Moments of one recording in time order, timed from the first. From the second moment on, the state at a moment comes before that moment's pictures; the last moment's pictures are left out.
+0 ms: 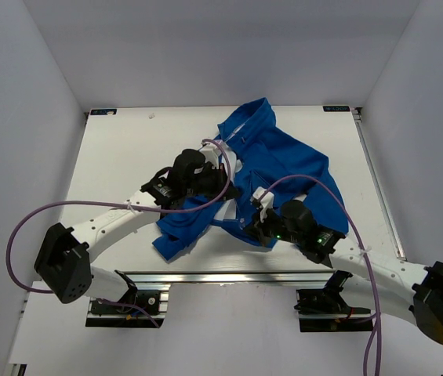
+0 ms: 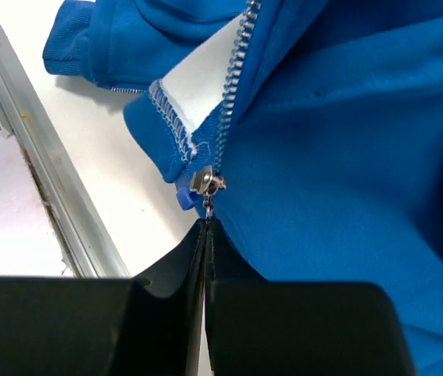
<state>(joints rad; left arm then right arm) -0.73 1.38 1.03 -0.13 0.29 -0.62 0.86 0.99 0.45 0.10 -0.24 0.07</state>
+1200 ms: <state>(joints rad) -0.65 1.35 0.79 -0.20 0.20 -0.61 0.91 1.04 0.37 -0.02 -0.07 0.34</state>
